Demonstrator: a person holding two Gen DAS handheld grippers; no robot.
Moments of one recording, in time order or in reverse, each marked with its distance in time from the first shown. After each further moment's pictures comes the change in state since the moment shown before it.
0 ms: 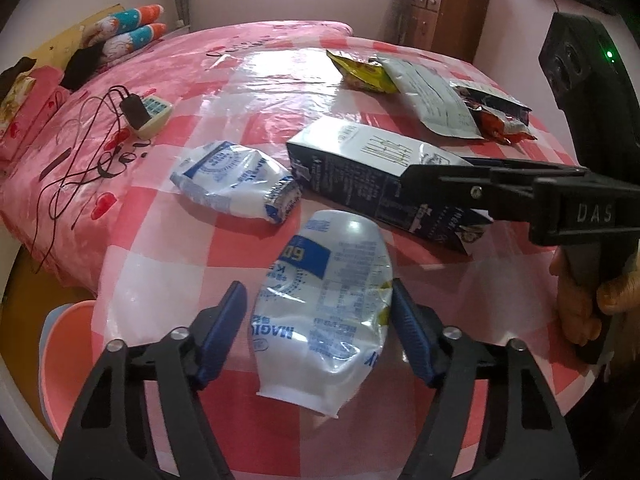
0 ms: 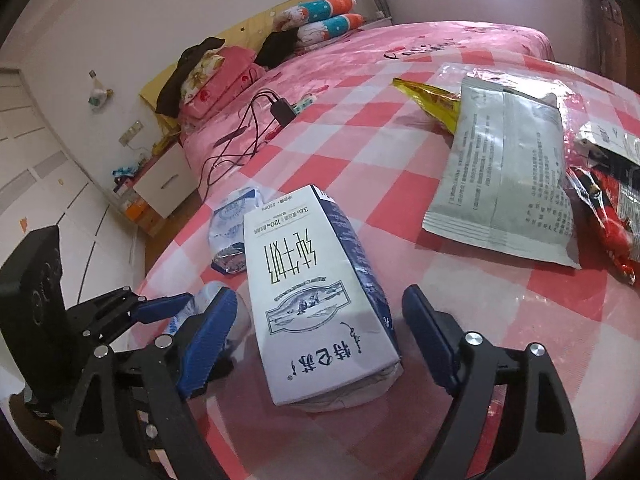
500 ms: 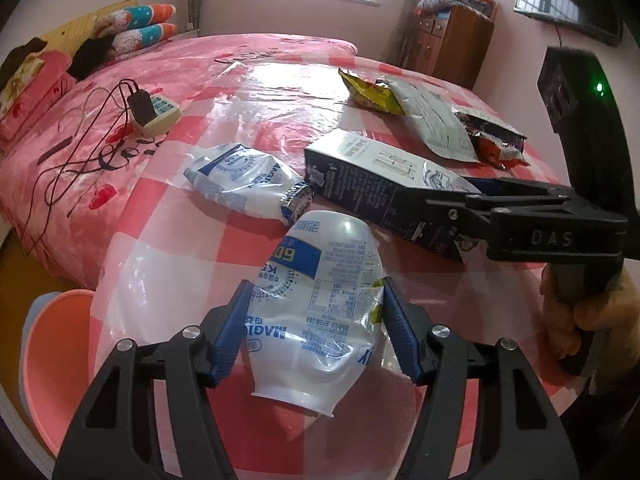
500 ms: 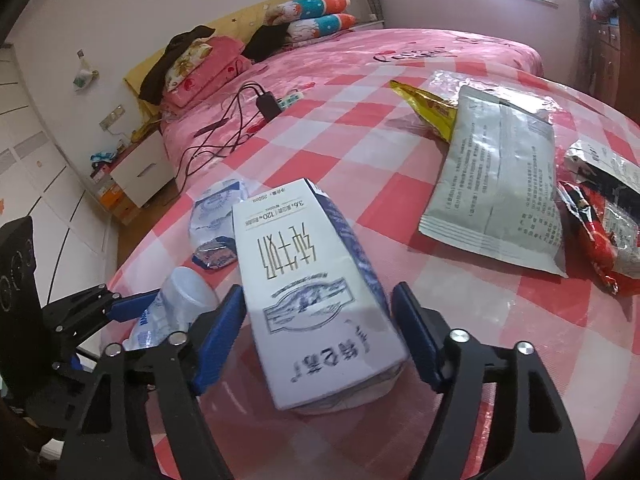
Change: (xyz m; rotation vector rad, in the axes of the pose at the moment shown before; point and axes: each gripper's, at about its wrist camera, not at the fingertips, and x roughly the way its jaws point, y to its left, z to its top) left arm -0.007 0.016 -0.007 -0.081 -0.065 -0.060; right arm 0.004 0.010 0.000 -0.043 0.005 -0.106
